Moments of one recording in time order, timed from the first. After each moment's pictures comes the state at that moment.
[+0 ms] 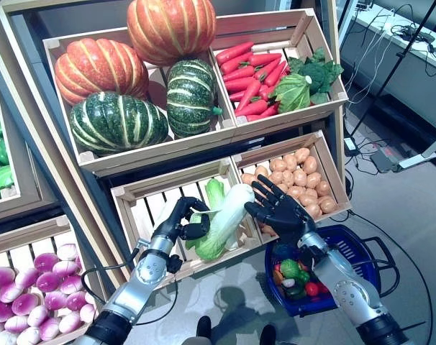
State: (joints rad) left arm -0.11 0.52 -0.34 0.21 0.03 -0.05 0.22; right arm -0.10 -0.39 0.28 -0.04 0.99 0.13 0.00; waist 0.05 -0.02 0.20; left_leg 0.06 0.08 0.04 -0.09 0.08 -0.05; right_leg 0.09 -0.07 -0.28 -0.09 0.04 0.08
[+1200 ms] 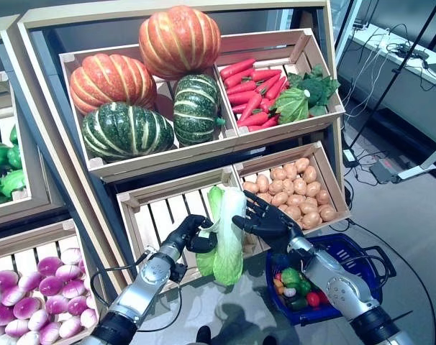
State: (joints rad) left arm -0.11 0.50 -0.36 0.21 -0.09 0.13 -0.01; right arm -0.15 -0.39 0.36 0.04 0.99 0.23 0.06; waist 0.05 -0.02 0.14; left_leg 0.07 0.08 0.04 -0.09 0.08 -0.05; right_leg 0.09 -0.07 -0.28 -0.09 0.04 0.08
